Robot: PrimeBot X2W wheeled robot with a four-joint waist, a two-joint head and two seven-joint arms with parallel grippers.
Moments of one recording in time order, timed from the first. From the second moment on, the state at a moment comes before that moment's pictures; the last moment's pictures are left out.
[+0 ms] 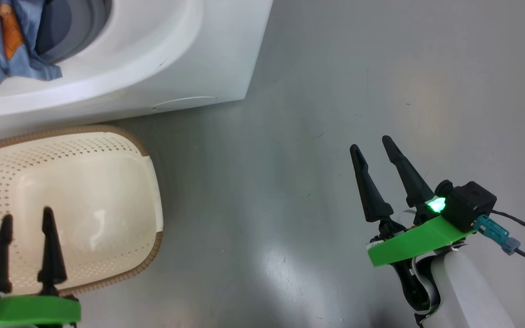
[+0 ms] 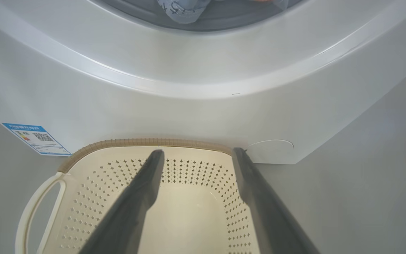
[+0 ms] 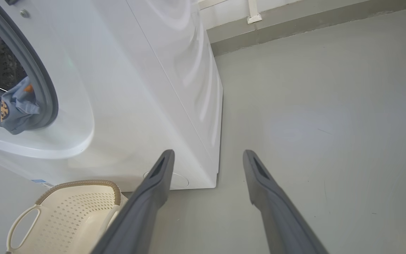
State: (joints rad) left arm -0.11 0.07 0.24 0.10 -0.23 -0.13 -0.26; right arm -0.33 -0.06 0.18 0.17 0.36 0.12 -0.26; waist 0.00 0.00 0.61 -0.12
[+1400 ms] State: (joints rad) left arm -0.32 0.15 0.13 -0.05 -0.23 -0.13 -0.26; right arm -0.33 -0.06 0.19 0.18 0.36 0.12 -0.26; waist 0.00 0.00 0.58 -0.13
